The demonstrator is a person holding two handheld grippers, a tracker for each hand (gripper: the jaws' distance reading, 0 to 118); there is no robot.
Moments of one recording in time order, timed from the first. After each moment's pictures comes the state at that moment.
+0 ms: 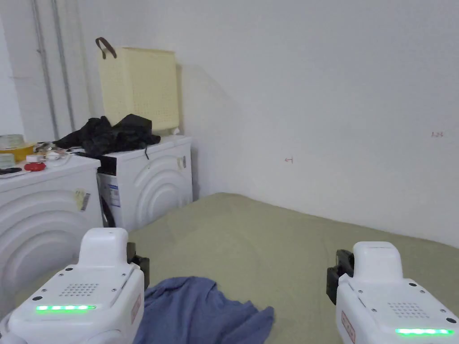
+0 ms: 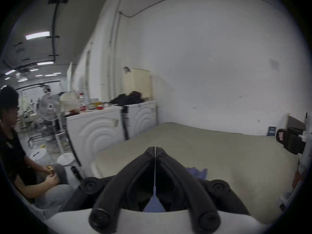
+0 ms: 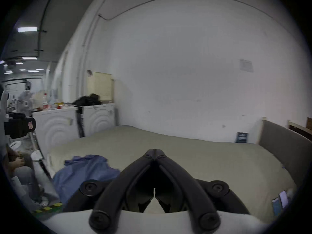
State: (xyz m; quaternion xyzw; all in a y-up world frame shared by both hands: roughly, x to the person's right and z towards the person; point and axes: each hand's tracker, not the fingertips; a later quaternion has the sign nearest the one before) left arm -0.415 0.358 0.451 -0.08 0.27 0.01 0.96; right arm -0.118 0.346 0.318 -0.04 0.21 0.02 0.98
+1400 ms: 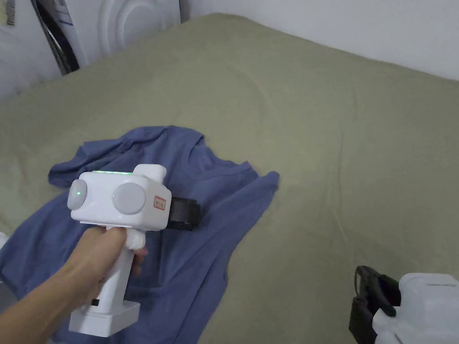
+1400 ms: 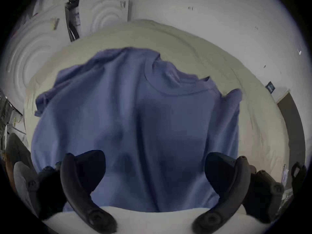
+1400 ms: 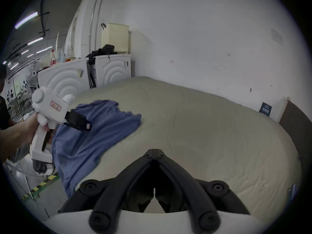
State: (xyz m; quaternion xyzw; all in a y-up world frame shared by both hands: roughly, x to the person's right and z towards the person) left arm -0.484 0.095 0.165 -0.50 0.09 0.13 0.85; right arm -0.100 0.159 0.250 -0.27 0.21 0.05 0.94
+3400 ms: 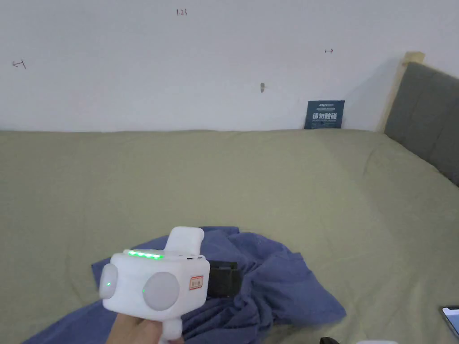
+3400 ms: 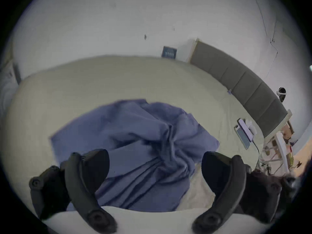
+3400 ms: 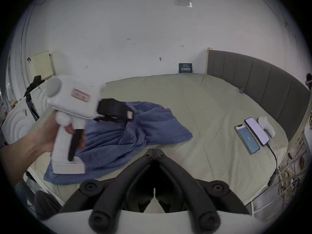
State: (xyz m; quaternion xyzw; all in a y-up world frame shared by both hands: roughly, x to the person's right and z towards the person) left arm -0.033 0.197 0.151 -0.37 -0.27 -0.01 0.89; right arm 0.178 0.198 0.377 -0.26 -0.08 -0.05 0.96
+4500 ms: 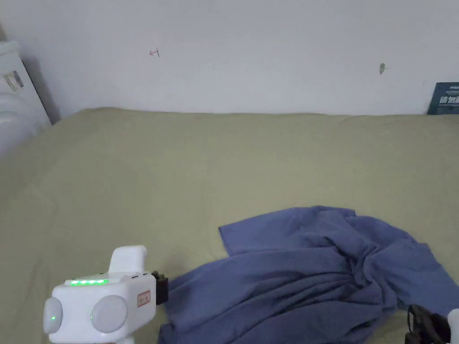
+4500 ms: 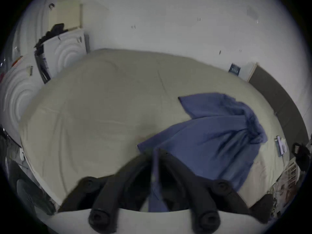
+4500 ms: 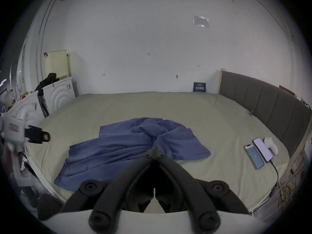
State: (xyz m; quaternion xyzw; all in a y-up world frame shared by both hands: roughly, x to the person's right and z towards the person) left arm -0.282 0.147 0.189 -0.42 -0.03 0.03 0.90; right arm 0.116 0.198 0.353 -0.24 -0.04 -0.01 0.97
